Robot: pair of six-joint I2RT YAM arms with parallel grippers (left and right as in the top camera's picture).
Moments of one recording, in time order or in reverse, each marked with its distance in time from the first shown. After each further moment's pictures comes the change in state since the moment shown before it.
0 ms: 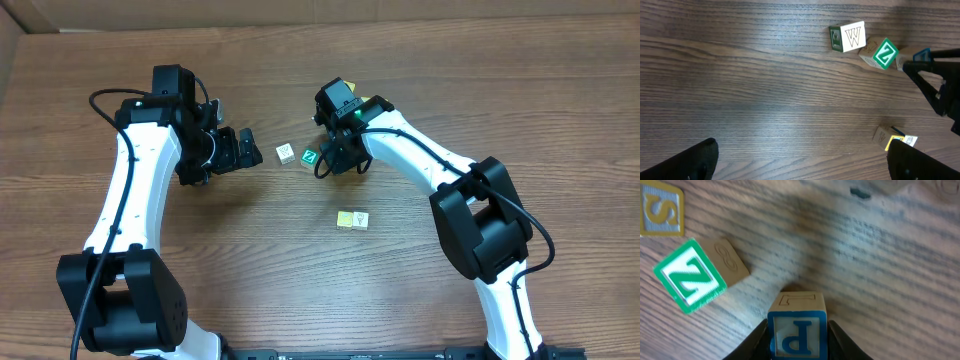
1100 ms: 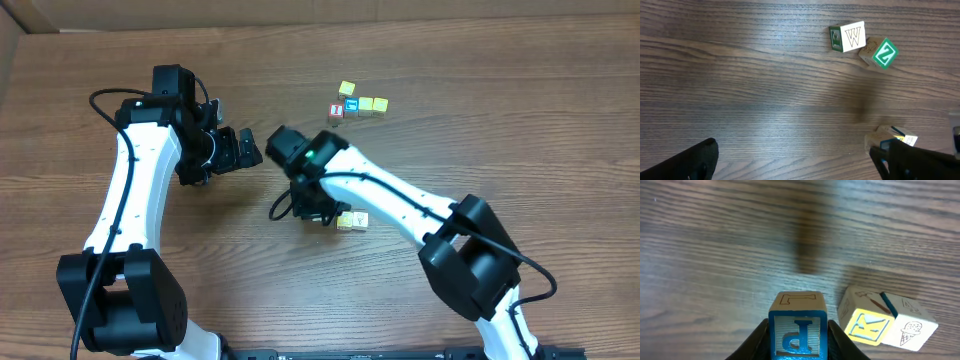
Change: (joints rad) left arm 0.000 0.000 0.000 0.000 0.000 0.000; right arm 0.257 -0.100 0.003 -0.285 0.030 0.636
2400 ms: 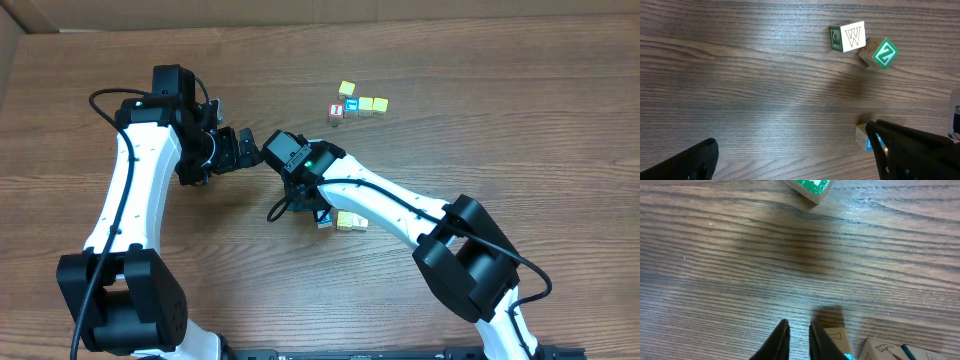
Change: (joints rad) left arm 0.000 0.000 0.000 0.000 0.000 0.000; right arm 0.012 0.000 -0.071 0.212 0.095 0.038
